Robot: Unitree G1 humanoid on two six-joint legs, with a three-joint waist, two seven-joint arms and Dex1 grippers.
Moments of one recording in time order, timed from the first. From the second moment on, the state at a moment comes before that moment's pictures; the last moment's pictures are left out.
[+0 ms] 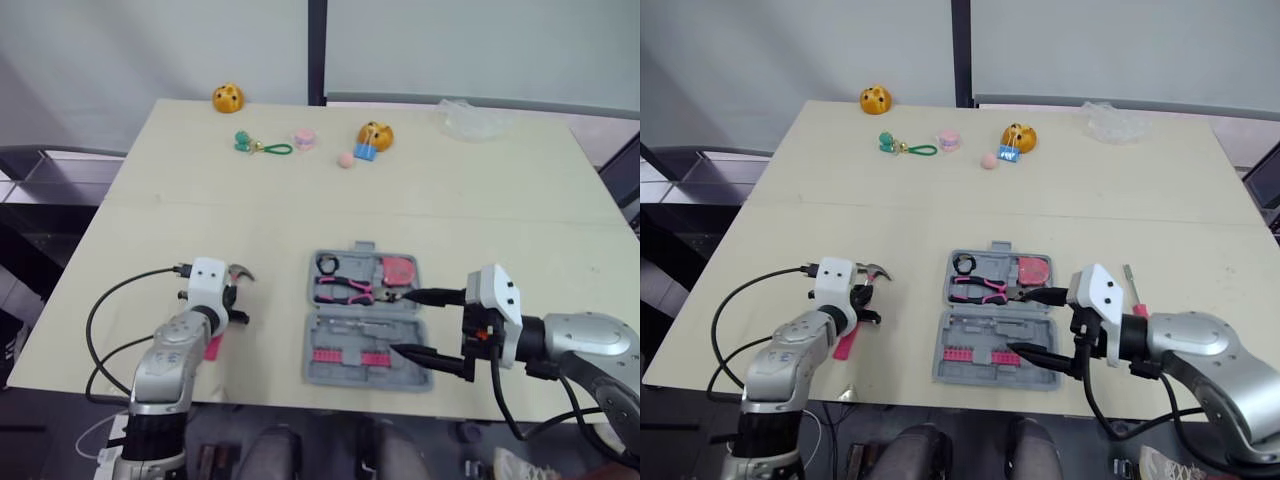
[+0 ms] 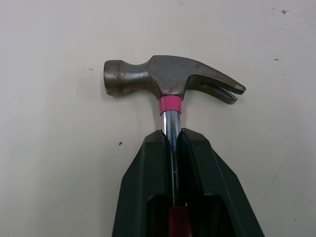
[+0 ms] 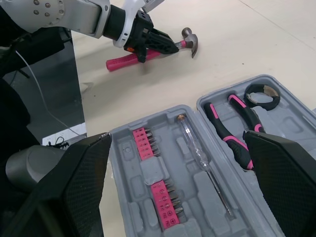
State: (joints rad) left arm -0.21 0.31 0.09 -0.22 -0.06 0.85 -0.15; right arm -0.02 -0.87 -0.14 -0.63 0.69 0.64 0.90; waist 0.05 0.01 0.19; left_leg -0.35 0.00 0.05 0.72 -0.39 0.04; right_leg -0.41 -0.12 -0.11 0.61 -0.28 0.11
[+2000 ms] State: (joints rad) left arm -0.90 0.12 -0.86 0.05 0.09 0.99 -0.81; right arm 0.55 -0.82 -0.55 -0.81 0.65 0.63 0.90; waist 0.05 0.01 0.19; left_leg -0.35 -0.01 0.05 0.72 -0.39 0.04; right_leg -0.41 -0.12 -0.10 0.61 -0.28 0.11
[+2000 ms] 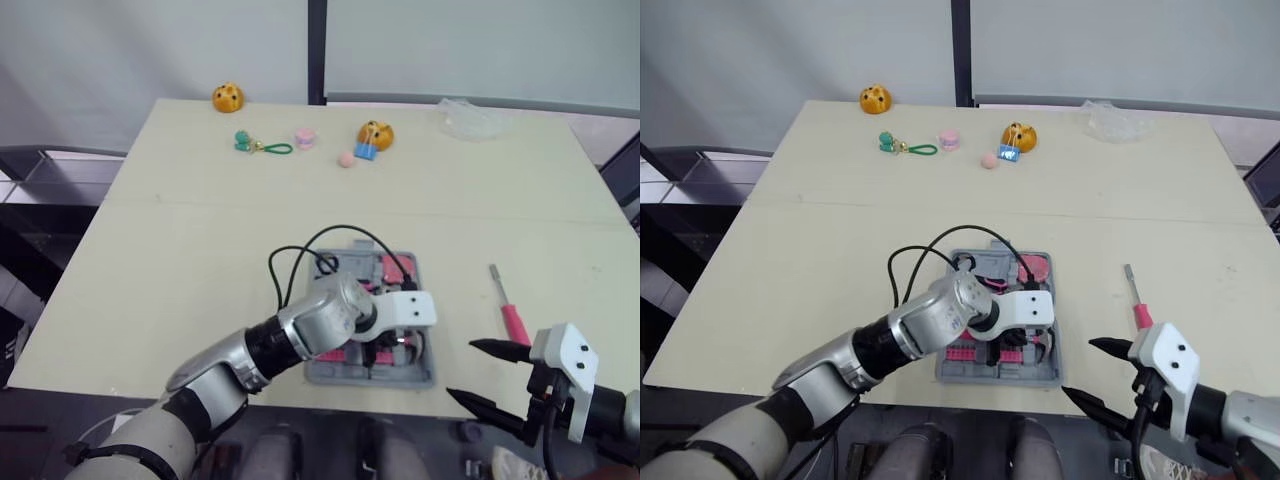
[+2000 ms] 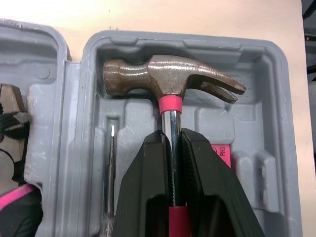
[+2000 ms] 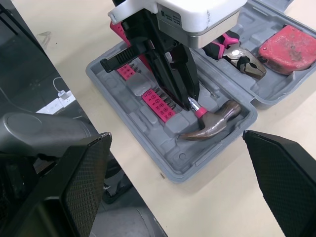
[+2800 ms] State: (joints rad) left arm -0.63 0.31 -0.39 0.27 -0.18 0.12 -1.21; right arm 0.50 -0.82 -0.54 -0.79 0.64 0.64 0.89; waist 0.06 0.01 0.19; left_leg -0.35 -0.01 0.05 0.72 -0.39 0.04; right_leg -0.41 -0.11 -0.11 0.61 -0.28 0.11
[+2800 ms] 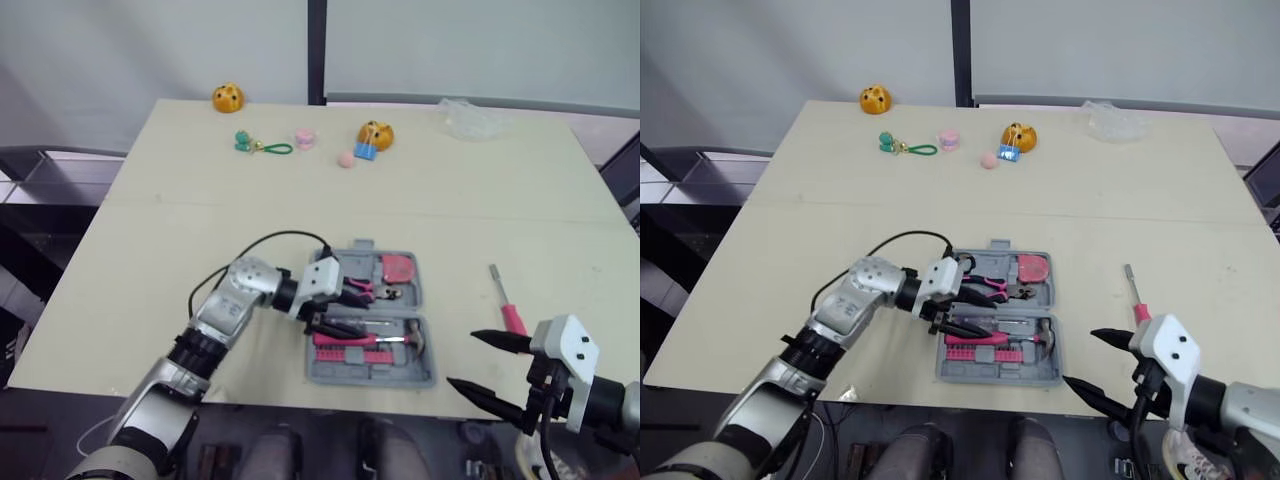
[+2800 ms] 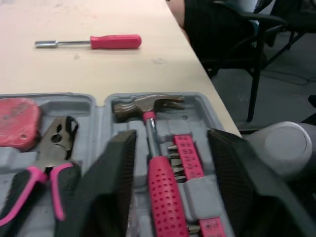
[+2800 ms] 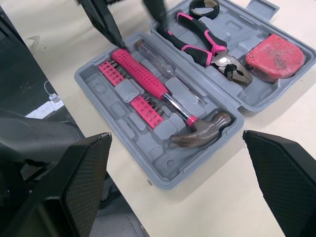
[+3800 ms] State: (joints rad) left arm -0.59 0.23 -0.42 0.44 -0.04 0.05 -1.13; right arm 0.49 -0.85 -0.55 -0.73 0.63 0.63 0.91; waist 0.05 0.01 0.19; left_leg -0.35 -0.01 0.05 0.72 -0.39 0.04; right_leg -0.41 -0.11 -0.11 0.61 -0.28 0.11
